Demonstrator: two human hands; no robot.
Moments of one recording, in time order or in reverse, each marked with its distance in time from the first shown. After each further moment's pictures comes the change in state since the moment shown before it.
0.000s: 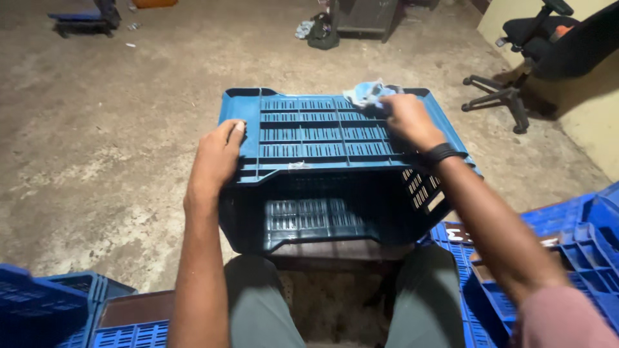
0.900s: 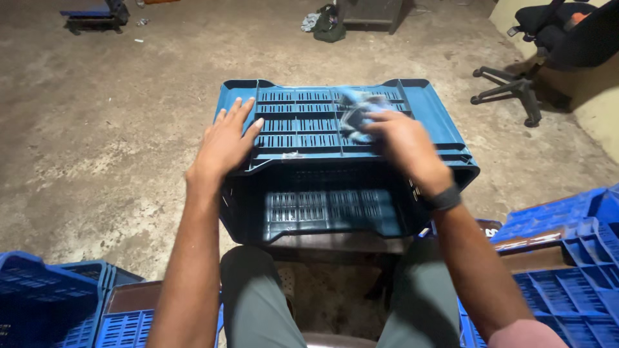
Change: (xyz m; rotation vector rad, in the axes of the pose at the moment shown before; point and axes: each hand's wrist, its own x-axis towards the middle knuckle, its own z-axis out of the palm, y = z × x) left_hand 0.015 0.013 0.015 0.400 -0.233 0.029; right_hand -0.081 -0.079 -0.049 0.151 0.063 -0.249
